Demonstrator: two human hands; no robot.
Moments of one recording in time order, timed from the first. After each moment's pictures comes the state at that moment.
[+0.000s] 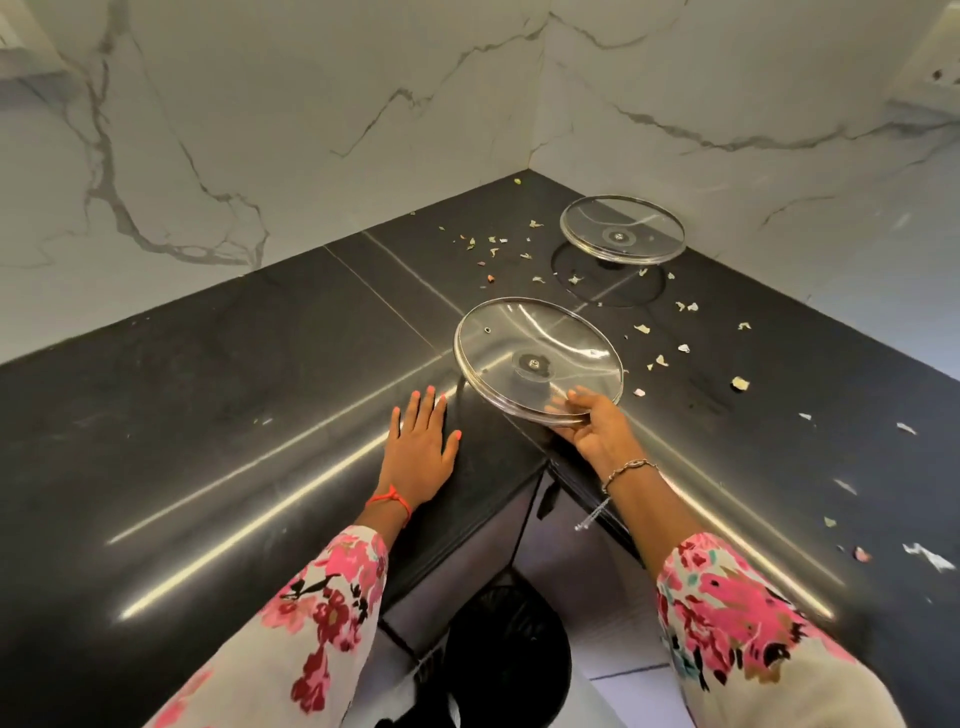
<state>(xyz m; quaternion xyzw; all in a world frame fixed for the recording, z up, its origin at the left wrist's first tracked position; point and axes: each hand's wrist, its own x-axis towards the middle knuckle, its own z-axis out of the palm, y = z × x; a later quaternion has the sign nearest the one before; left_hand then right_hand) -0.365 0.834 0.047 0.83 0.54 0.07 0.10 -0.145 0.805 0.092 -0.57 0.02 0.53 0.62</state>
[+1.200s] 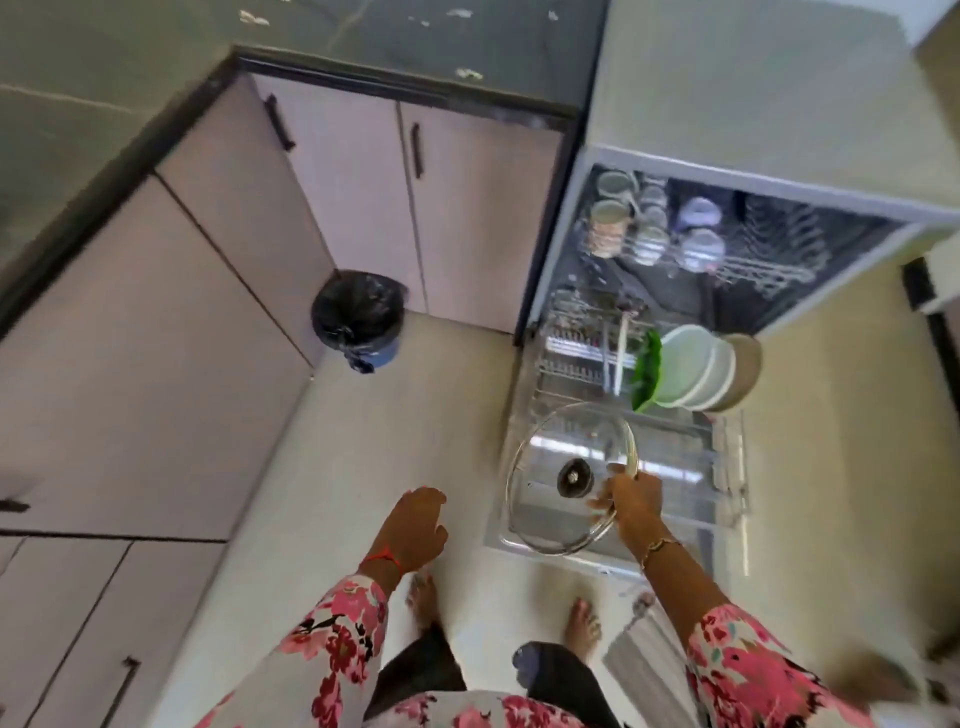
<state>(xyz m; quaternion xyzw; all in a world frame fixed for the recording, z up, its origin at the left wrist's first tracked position) -0.605 0.102 -0.077 0.91 0.21 -0.19 0.31 -0.413 -0.099 -0.044 -0.78 0.25 0.26 0.51</state>
